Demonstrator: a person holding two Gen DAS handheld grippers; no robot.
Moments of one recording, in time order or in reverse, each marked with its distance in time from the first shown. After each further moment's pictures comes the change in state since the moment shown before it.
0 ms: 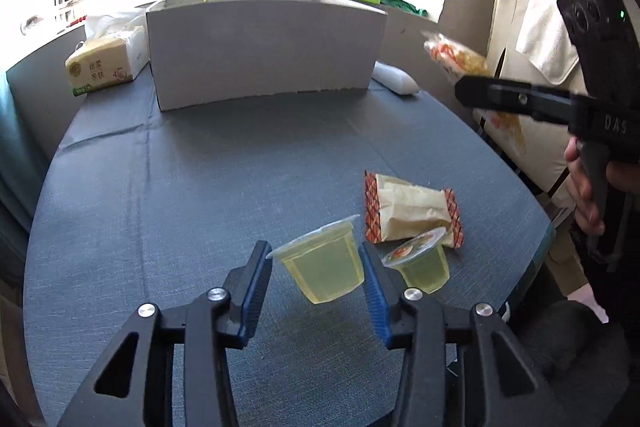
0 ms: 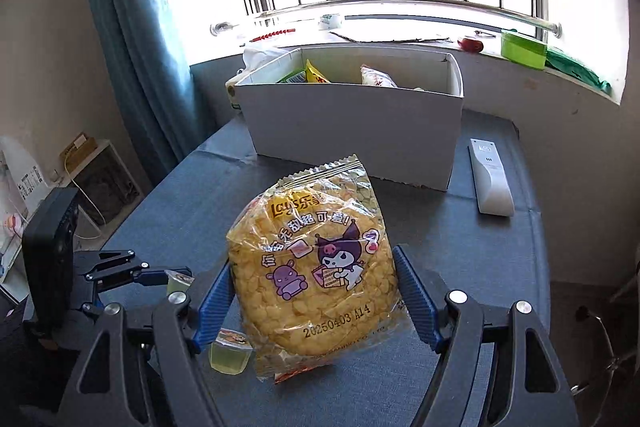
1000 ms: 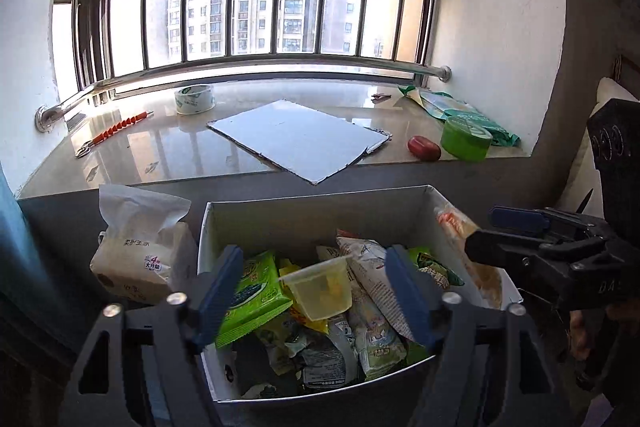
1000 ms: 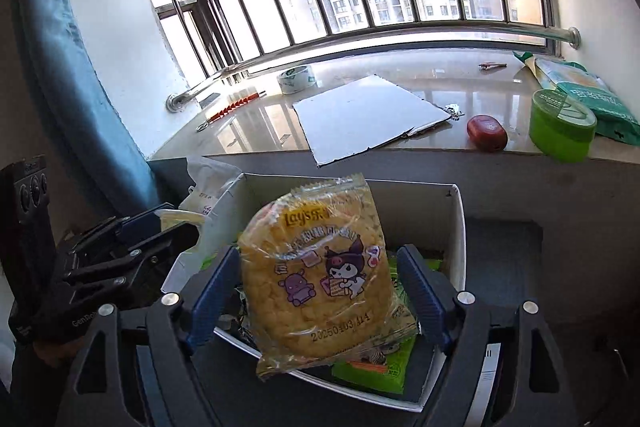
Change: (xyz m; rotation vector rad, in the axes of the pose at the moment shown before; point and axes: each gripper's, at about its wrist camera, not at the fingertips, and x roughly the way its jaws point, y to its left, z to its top) left arm 0.056 0.078 0.289 -0.076 -0.197 0.222; right arm 0.105 -0.086 0.219 0.135 -0.033 0.052
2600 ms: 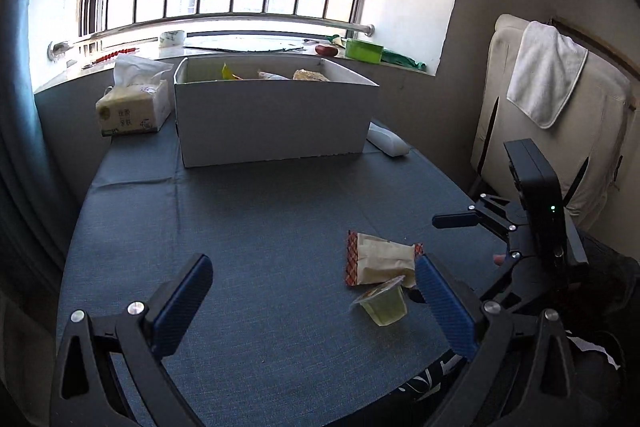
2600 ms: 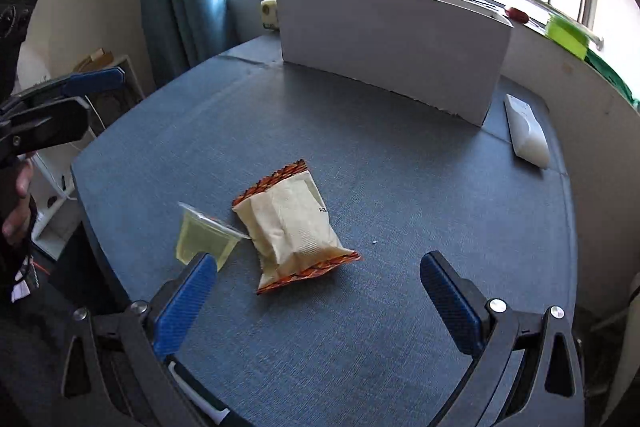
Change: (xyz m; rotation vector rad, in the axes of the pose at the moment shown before) left arm -0.176 -0.052 -0.261 0.049 0.050 -0.196; right arm -0.064 0.065 -0.292 -0.363 0.204 -0.059
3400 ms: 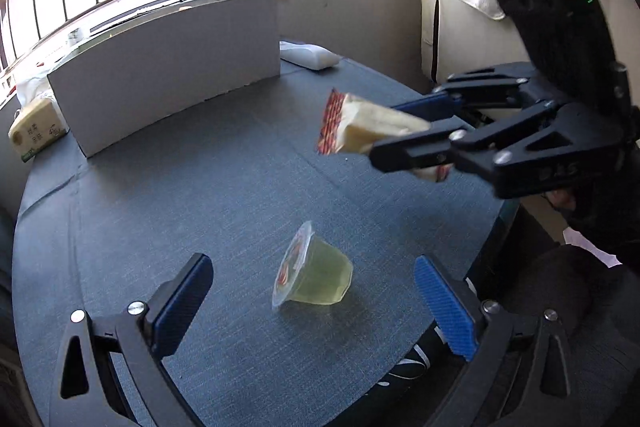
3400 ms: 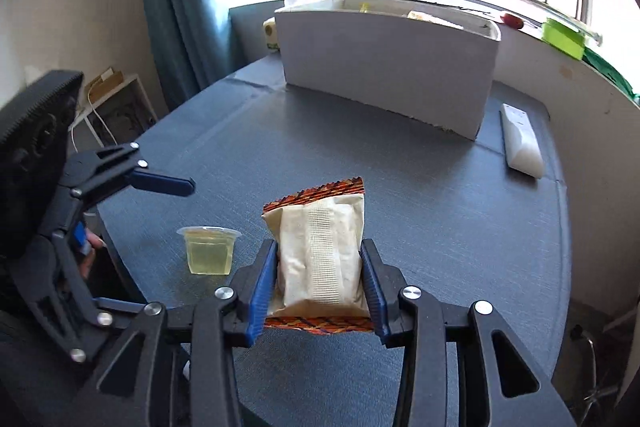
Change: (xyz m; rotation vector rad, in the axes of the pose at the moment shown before) left arm 0.072 -0.054 -0.021 0.266 0.226 -0.121; right arm -0.035 -0.013 0.000 0.085 -0.072 0.065
